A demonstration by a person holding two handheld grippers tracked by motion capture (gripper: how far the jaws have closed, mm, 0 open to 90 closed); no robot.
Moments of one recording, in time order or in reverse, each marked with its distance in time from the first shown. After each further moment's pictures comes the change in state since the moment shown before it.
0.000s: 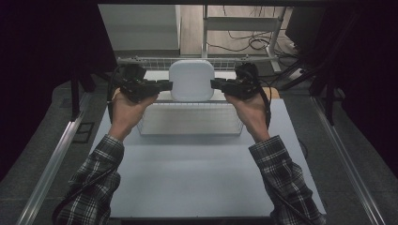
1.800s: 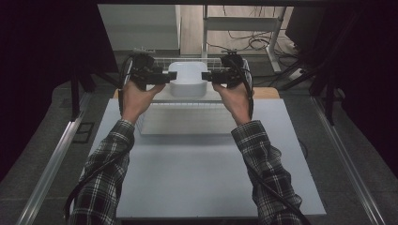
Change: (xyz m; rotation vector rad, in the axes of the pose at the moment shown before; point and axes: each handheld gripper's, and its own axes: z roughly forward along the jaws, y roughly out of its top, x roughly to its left) left arm 0.030 0.020 0.041 -0.002 0.223 0.036; right arm -0.020 0.017 0.059 0.044 -0.110 0.096
